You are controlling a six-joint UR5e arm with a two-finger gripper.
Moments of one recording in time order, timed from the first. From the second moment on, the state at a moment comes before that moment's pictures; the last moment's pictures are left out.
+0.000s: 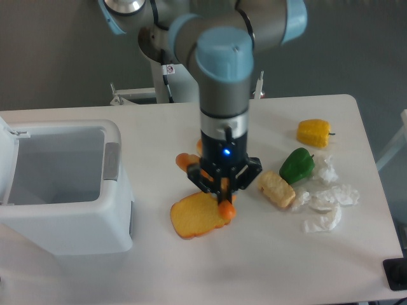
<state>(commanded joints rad) 2.38 -1.80 -1.44 -1.04 1.42 0.48</state>
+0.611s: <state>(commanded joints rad) 2.36 -1.78 -1.43 -1.03 1.29 0.64</state>
